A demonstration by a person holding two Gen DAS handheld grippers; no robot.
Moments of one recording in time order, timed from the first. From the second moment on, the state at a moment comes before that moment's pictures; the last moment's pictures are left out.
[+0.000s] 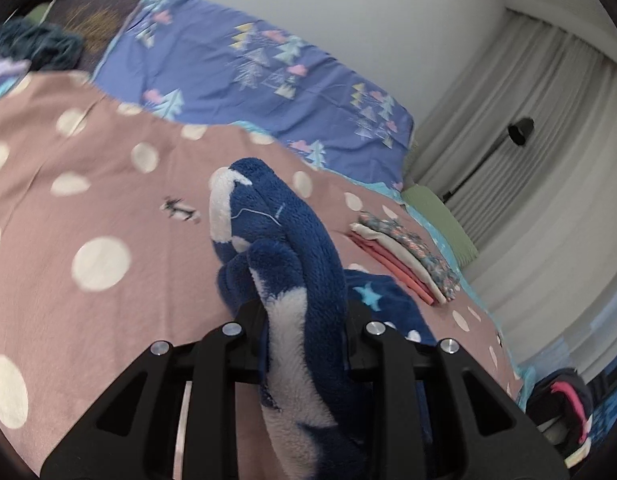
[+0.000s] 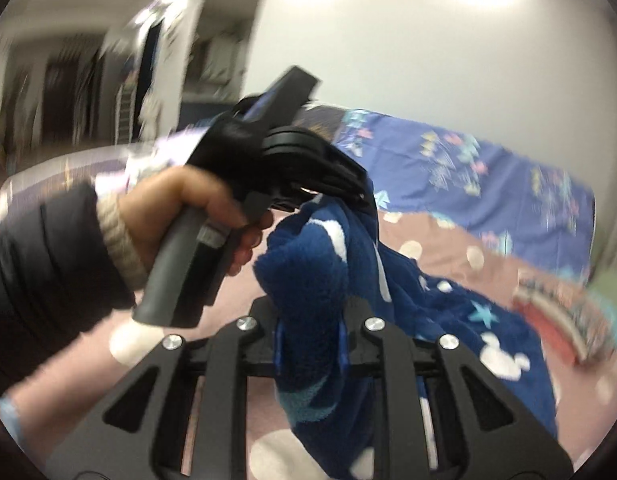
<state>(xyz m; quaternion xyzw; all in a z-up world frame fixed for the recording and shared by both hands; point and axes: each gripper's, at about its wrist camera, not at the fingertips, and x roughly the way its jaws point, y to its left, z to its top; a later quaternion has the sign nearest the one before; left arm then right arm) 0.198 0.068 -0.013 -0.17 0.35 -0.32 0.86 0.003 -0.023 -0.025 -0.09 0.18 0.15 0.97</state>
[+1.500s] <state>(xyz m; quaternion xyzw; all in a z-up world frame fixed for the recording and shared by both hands) 0.119 -0.238 -0.069 0.29 0.38 -0.37 0.80 -0.065 -0.332 -0.104 0.33 0.28 0.00 0.90</state>
